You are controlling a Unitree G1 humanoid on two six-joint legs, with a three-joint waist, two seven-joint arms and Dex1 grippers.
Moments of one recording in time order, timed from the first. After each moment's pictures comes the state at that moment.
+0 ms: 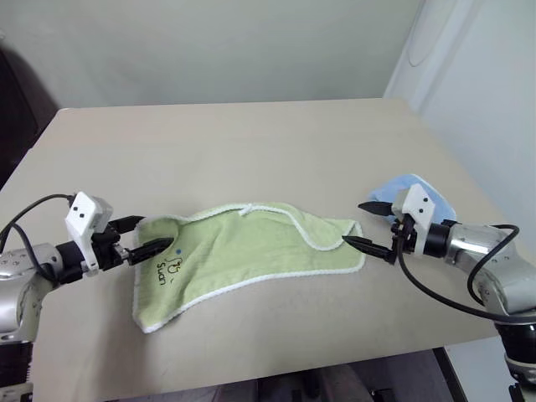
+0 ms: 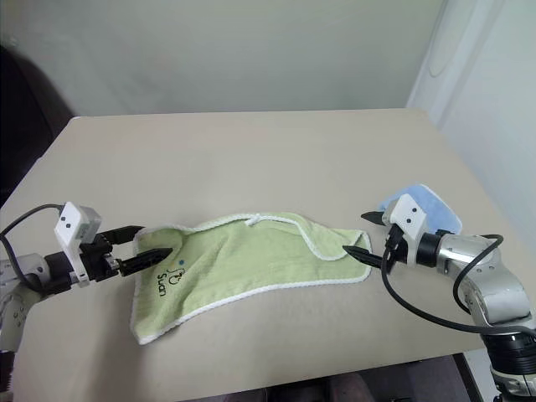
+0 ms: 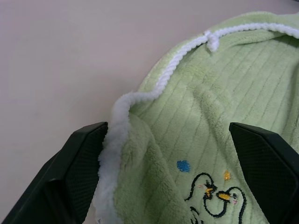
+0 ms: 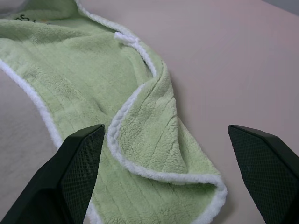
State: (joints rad) left arm -0.13 0.92 0.37 0.05 -0.50 0.48 -1.02; right arm -0.28 -0.75 -0.02 -0.30 0.41 0.49 0.90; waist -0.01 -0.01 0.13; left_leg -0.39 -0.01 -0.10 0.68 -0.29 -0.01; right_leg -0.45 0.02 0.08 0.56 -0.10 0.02
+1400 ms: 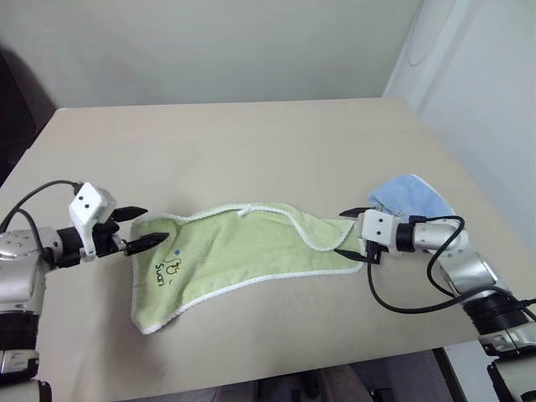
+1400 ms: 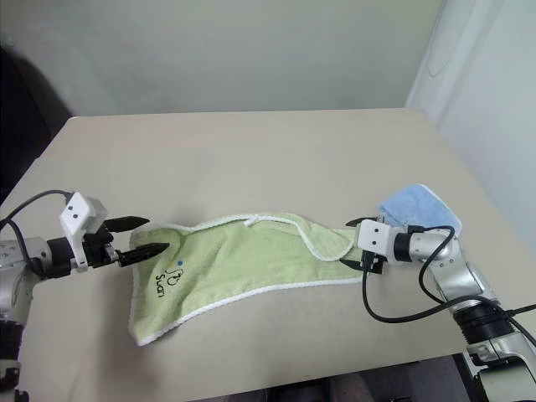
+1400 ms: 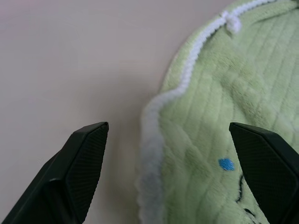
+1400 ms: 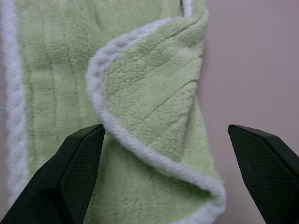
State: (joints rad) left arm -0.29 0.95 0.25 0.32 -0.36 0.27 -1.15; right arm -0.45 -0.70 0.23 0.11 0.00 -0.06 0.99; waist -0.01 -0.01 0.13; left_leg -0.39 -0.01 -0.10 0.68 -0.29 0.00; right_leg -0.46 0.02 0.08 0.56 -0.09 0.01
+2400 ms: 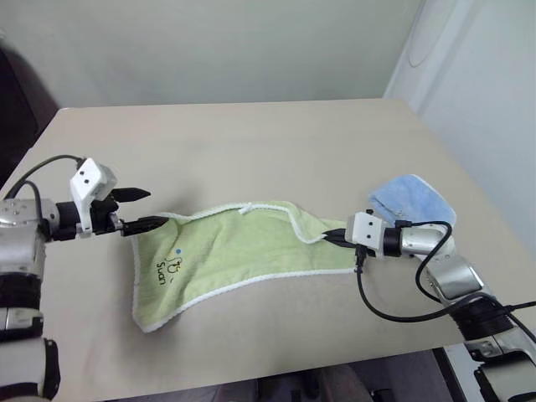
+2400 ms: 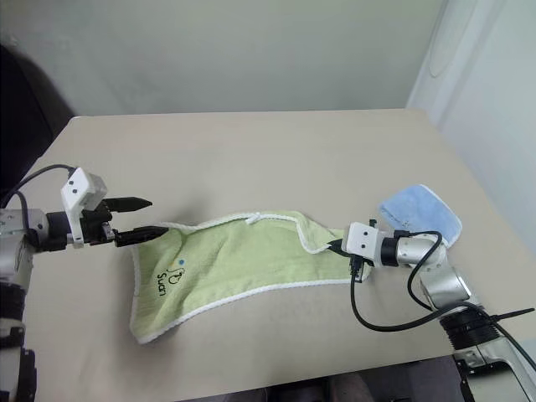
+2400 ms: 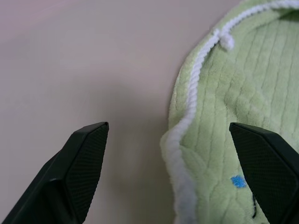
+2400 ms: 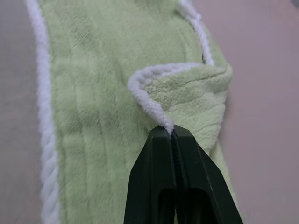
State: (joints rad) left arm -0.65 0.99 0.09 0.65 -0.24 0.15 -1.35; right arm -0.43 -0.62 0.23 0.04 0.04 -0.03 0.98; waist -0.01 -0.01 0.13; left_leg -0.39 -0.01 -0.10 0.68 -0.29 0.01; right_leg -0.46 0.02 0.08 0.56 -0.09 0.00
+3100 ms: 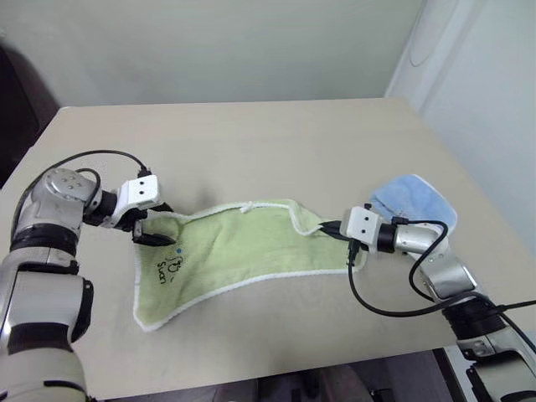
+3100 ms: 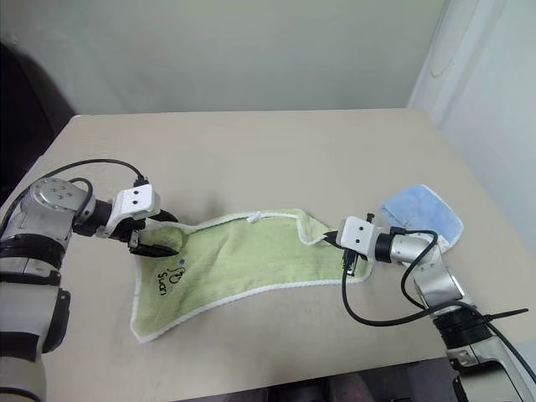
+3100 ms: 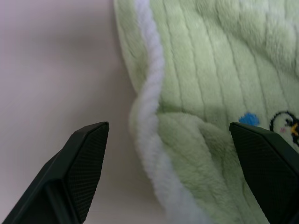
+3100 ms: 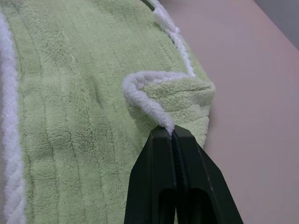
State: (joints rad) left arm -1.01 0.88 -0.23 1.18 0.16 -0.30 -1.48; right arm -0.42 -0.59 0.22 0.02 0.02 -0.01 0.90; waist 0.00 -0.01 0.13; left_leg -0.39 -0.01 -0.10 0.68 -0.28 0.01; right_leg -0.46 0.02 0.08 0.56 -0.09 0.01
